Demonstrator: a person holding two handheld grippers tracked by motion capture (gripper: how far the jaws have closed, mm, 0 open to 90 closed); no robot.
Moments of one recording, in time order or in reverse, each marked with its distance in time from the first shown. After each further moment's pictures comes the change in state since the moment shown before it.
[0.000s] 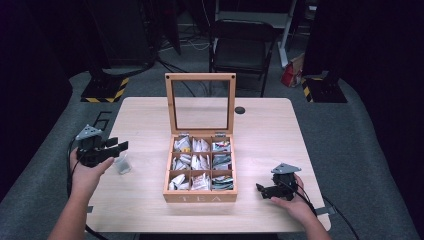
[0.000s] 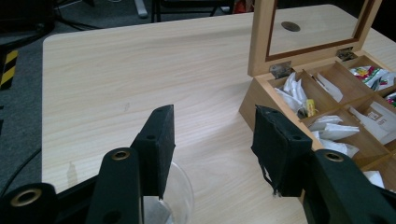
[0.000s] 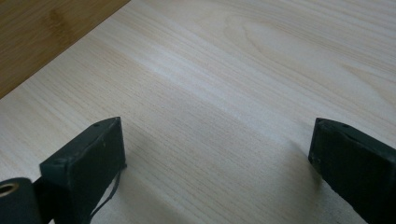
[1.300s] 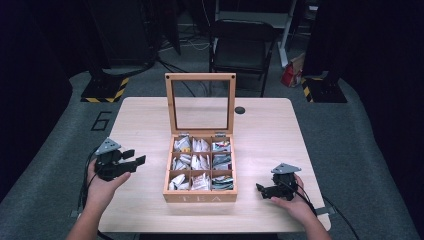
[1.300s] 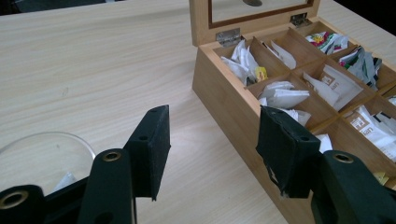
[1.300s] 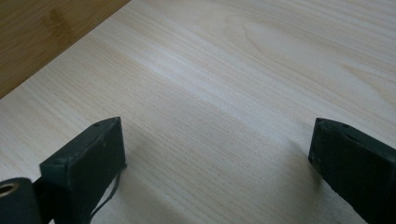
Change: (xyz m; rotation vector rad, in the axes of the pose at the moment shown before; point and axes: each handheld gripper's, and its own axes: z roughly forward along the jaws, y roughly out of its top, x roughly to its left) left arm -0.045 -0.029 0.012 0.036 -0.084 0.052; right arm 0.000 0.000 0.000 0.000 0.000 0.000
